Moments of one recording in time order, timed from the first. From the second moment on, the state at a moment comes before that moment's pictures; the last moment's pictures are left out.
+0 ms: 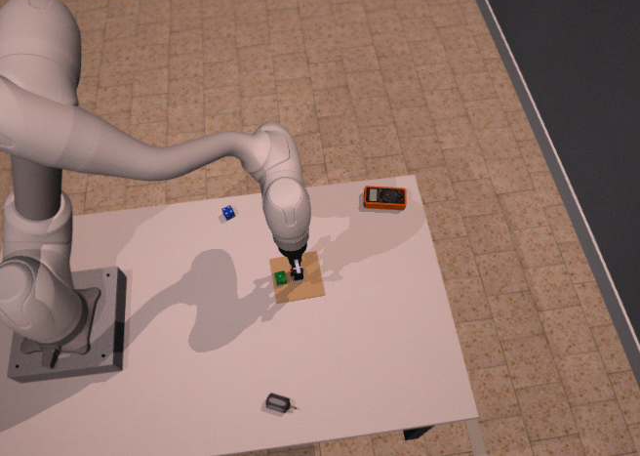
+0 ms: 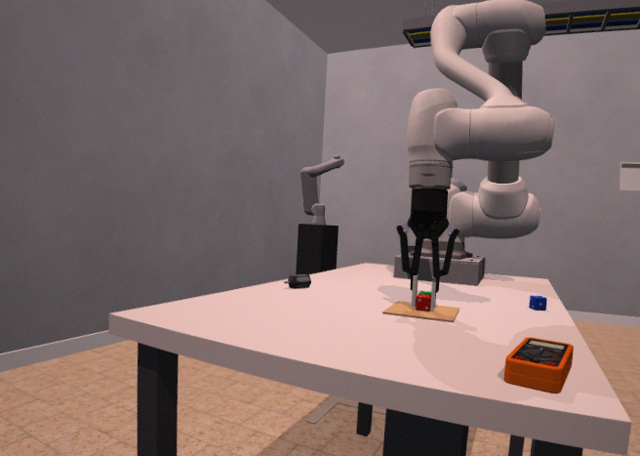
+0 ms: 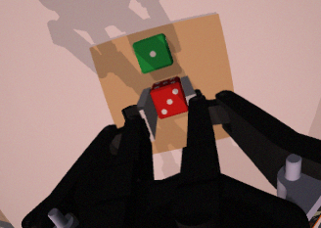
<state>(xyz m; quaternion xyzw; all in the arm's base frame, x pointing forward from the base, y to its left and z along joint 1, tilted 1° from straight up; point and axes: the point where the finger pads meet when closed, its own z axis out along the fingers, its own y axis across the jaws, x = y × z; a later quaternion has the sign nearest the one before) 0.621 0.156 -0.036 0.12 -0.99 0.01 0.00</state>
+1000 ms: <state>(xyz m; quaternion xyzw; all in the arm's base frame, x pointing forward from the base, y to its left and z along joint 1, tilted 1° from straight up) 0.620 0.155 -0.026 0.12 -0.99 0.01 0.00</state>
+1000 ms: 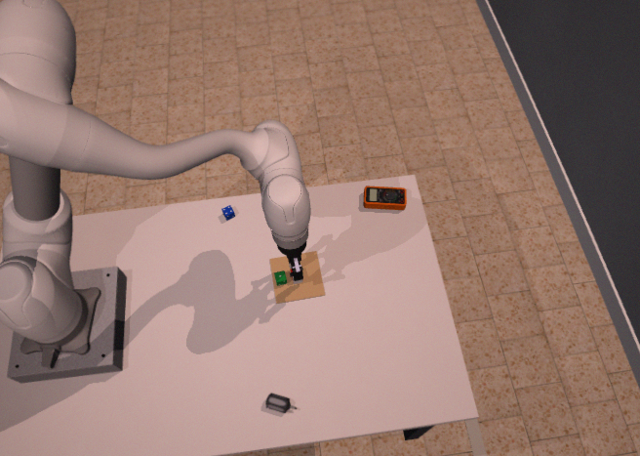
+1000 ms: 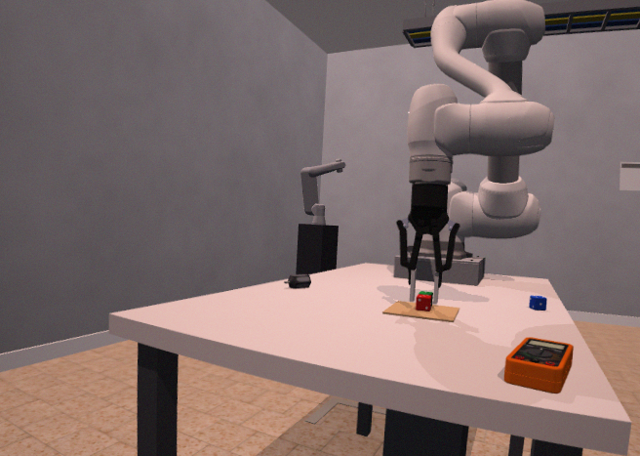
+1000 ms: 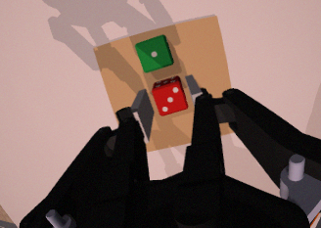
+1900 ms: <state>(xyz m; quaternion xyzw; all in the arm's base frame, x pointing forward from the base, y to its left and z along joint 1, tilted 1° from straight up) 0.621 0.155 0.049 0.12 -0.99 0.01 0.00</state>
